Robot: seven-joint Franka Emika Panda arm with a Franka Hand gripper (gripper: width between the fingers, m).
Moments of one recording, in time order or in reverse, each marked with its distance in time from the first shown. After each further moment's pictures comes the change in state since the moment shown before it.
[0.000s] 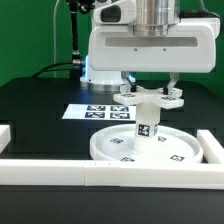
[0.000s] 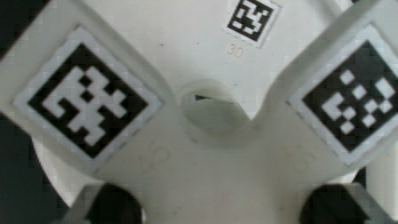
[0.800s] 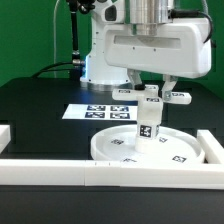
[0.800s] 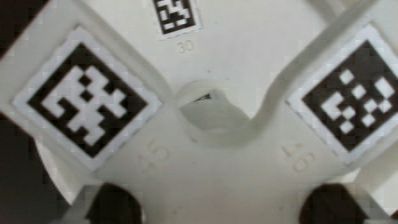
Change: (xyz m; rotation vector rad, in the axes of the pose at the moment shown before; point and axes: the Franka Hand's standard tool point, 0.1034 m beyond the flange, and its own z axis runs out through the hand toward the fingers) arm 0.005 -0.004 0.000 0.059 0.042 0.777
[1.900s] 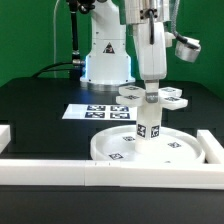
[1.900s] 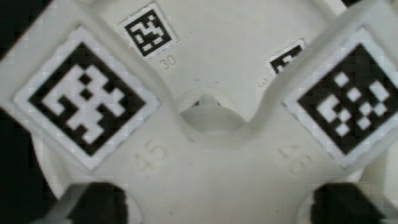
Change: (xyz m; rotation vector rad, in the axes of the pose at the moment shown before) arm 0.001 -0.001 -0.001 0.042 -0.030 0.604
